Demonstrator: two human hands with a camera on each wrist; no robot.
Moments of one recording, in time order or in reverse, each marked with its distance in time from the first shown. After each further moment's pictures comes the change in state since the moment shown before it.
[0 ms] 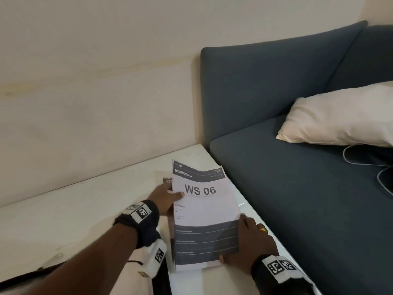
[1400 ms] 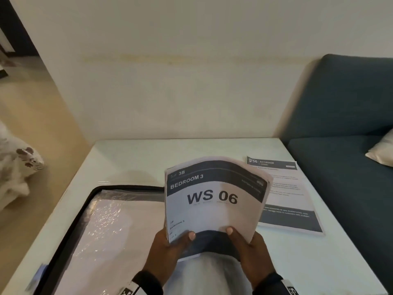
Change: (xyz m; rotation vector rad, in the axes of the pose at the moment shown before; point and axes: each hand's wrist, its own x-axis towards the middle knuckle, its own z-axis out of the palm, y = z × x) left_hand -0.296 -0.176 -0.088 -0.505 0.438 0.160; right_hand -0.164 -0.183 0.075 1.010 -0.038 -0.267
